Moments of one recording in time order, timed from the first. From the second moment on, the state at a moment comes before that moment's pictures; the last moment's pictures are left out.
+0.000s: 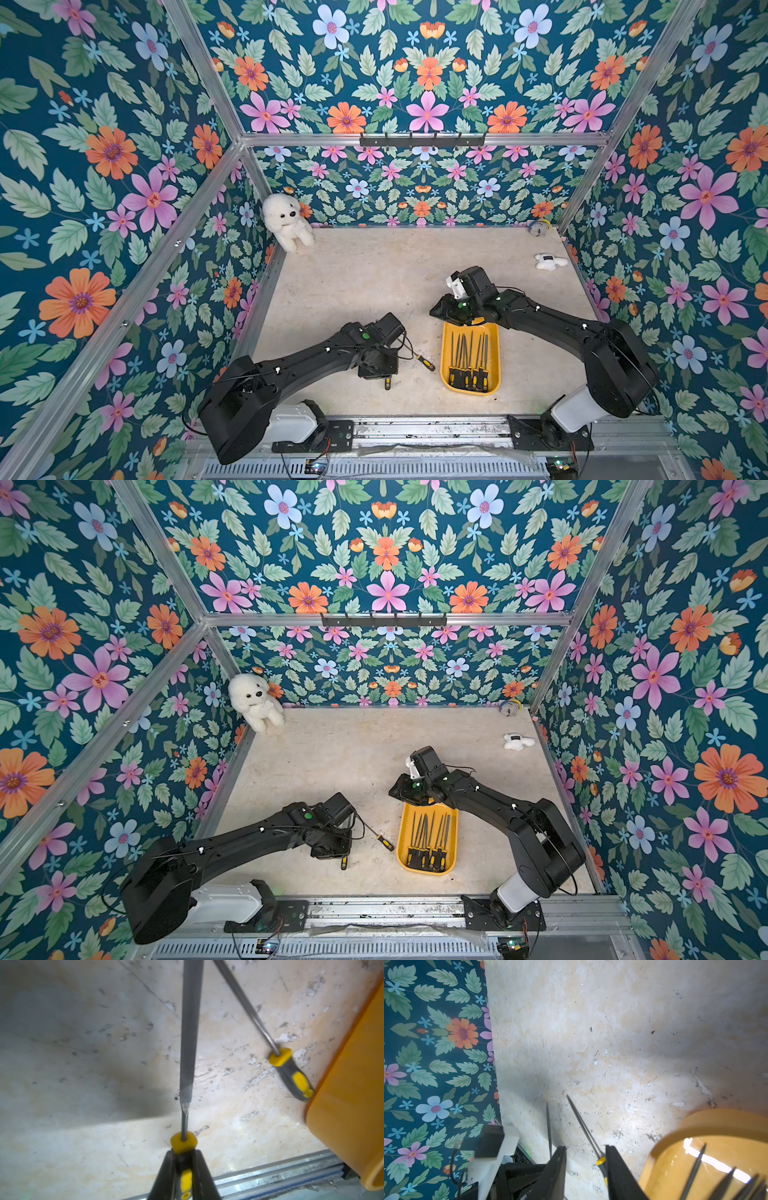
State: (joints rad) left arm -0.88 1.30 0.75 -0.83 0.10 -0.84; right arm 0.64 1.57 0.97 -0.28 -0.43 0.81
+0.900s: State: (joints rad) left arm -0.87 1.19 0.70 -0.43 0.42 -0.84; right arm 0.66 1.57 0.92 -0.07 -0.60 0.91
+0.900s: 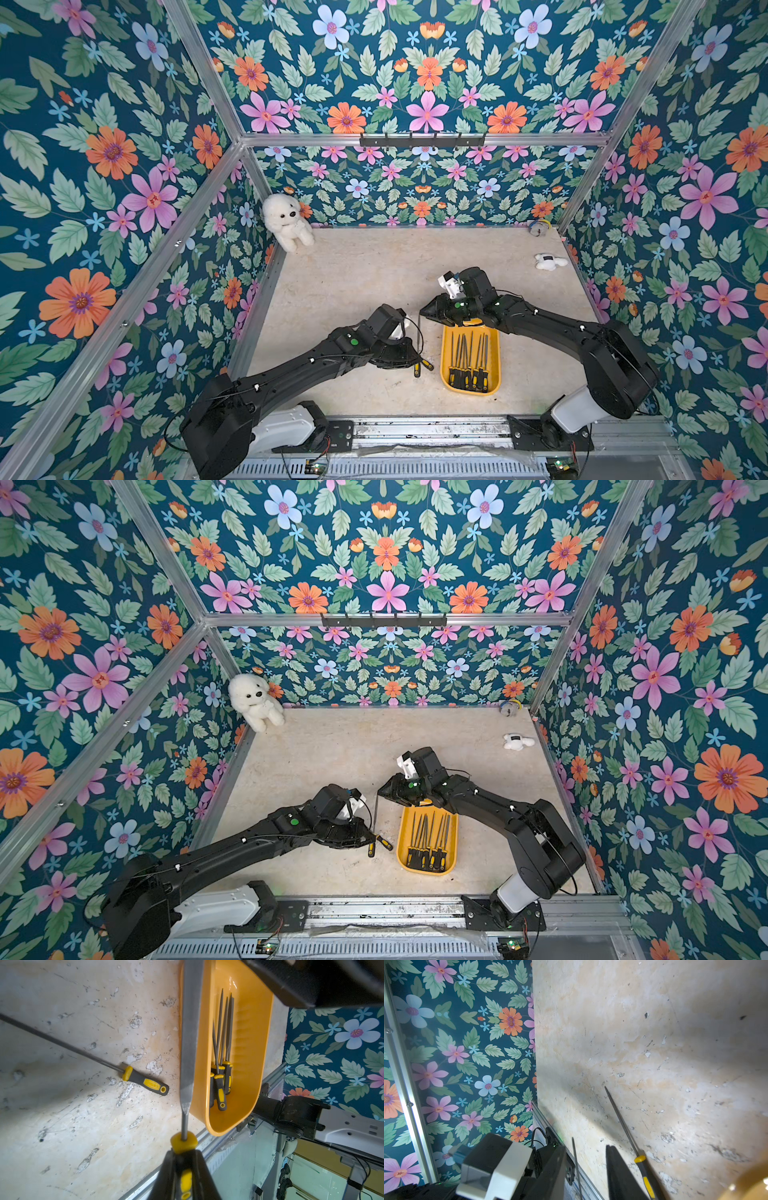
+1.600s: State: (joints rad) left arm -0.86 1.21 0.70 -0.36 0.48 -0.87; right arm 0.67 1.57 0.97 -0.20 -0.56 0.86
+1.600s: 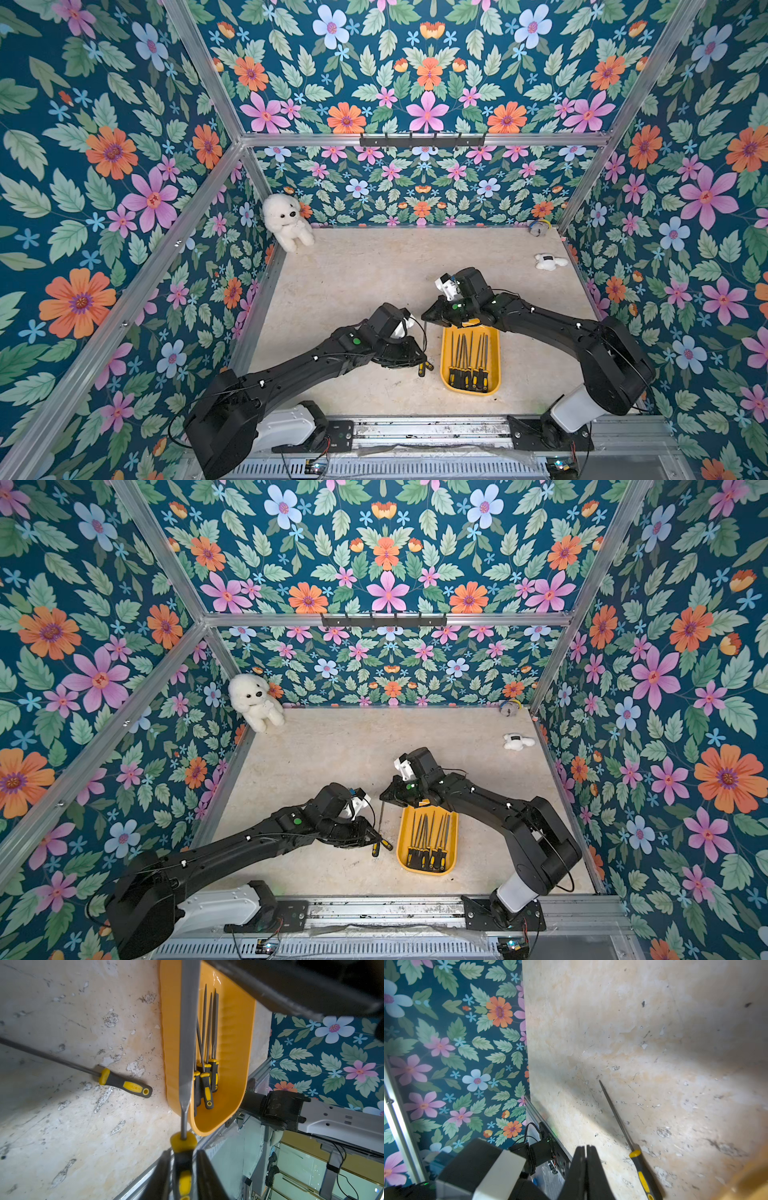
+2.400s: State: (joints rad) left arm -0.79 1.36 0.69 -0.29 0.38 -1.00; right arm 0.50 1.38 0.88 -0.78 -0.14 0.65
